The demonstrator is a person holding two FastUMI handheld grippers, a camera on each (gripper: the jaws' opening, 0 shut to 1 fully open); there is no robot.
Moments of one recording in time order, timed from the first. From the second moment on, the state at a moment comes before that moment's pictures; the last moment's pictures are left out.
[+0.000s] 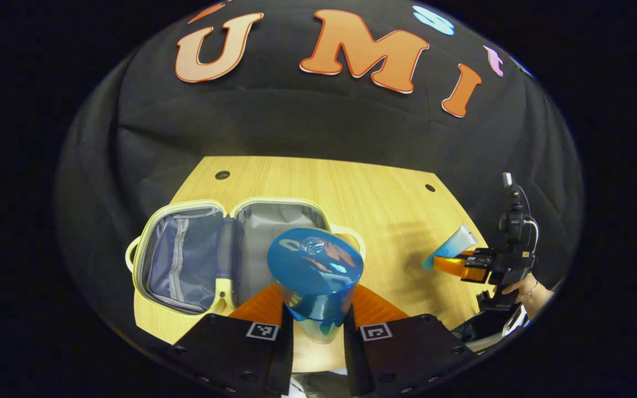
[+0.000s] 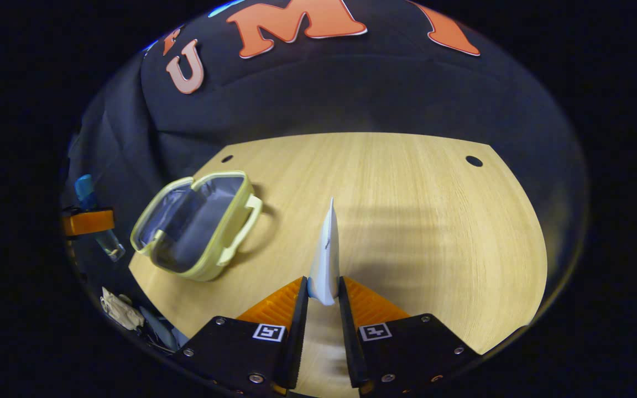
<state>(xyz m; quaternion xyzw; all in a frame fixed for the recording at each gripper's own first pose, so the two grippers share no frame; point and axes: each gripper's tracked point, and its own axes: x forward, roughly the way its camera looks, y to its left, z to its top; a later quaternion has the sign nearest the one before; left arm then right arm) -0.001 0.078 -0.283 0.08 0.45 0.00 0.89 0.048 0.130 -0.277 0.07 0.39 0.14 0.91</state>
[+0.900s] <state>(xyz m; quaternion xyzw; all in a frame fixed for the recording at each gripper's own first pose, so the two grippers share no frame) 0.057 0.144 -0.416 0.12 0.67 0.01 0.73 0.005 0.137 -0.247 0.16 0.40 0.13 0.90</state>
